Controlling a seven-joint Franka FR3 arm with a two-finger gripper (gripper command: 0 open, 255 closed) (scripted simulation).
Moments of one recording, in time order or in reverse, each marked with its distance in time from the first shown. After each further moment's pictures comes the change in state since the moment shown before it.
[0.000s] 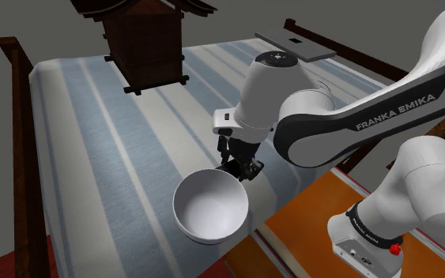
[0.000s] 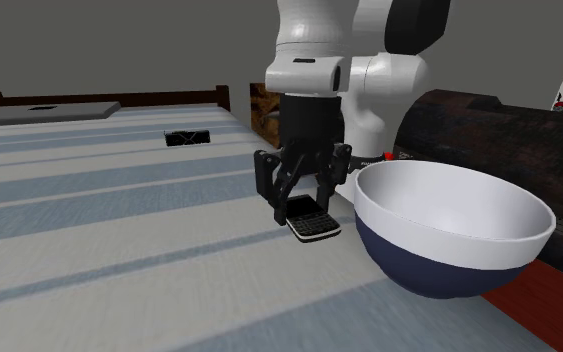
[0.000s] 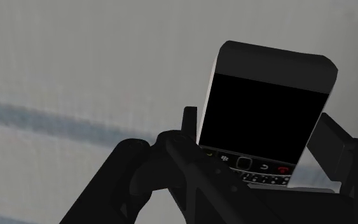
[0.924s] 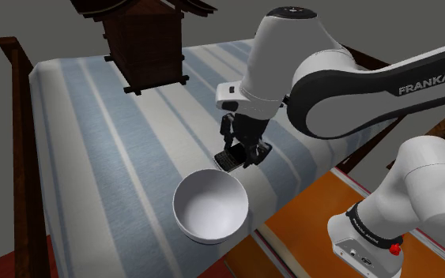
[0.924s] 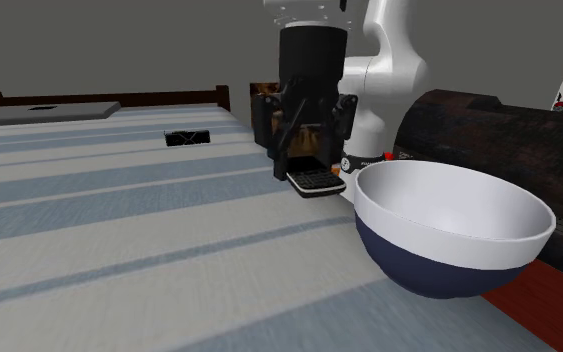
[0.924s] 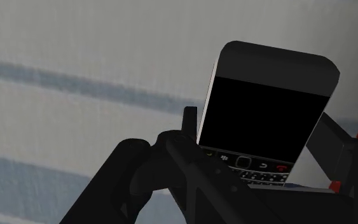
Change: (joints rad) arm 0.005 -0.121 -0.012 0.083 0.012 -0.203 -0.011
